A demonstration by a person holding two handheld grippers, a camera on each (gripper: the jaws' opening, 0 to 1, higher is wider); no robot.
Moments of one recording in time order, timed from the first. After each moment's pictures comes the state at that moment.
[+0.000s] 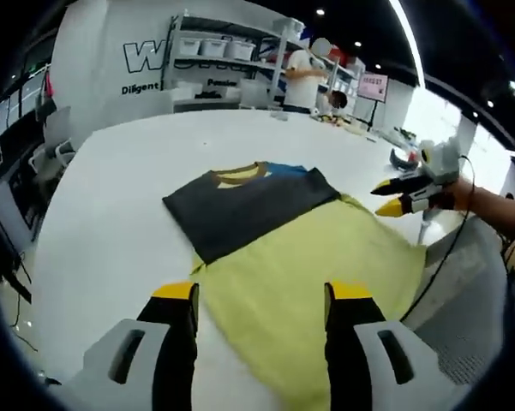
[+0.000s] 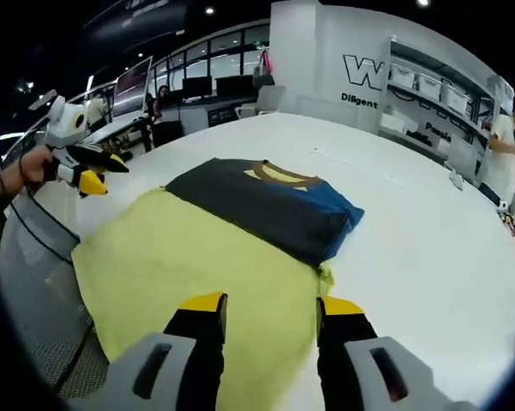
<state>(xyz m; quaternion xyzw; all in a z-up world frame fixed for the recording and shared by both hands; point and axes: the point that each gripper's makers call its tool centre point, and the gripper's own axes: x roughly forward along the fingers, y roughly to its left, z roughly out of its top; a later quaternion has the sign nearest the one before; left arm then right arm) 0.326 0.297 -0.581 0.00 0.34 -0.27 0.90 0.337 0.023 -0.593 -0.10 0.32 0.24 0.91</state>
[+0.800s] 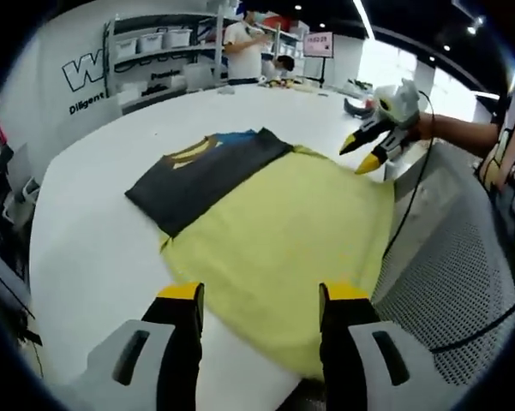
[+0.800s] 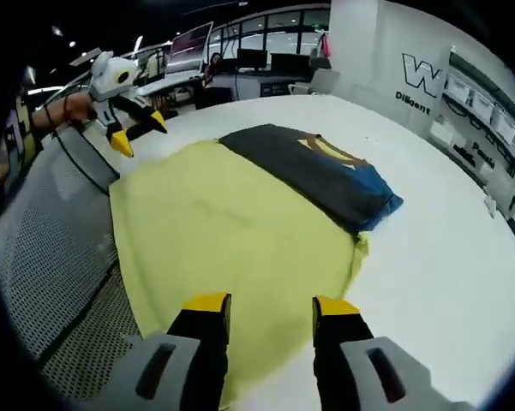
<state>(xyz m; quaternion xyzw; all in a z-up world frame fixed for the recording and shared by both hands) 0.270 0.292 -0.584 0.11 0.34 -0.40 0.84 0.276 0.016 -0.614 -0.18 0.36 0.35 0.85</state>
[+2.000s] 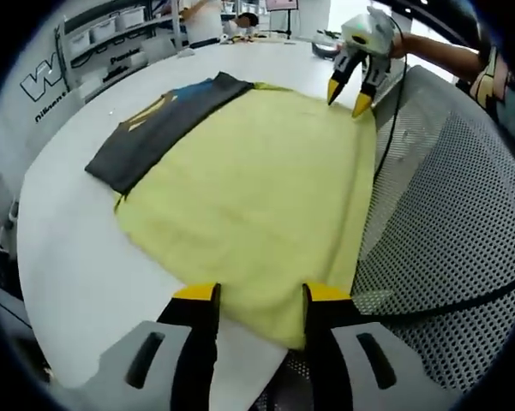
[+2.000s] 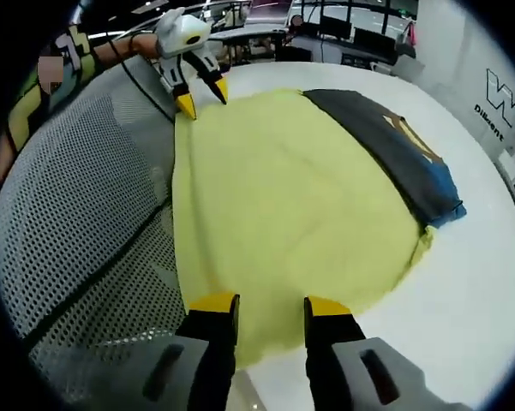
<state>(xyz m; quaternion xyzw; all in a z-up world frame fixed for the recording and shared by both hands) 0.222 0.298 -0.645 0.23 0.41 -0.45 0.76 0.218 0.011 -0.647 -0.30 0.42 0.50 0.70</state>
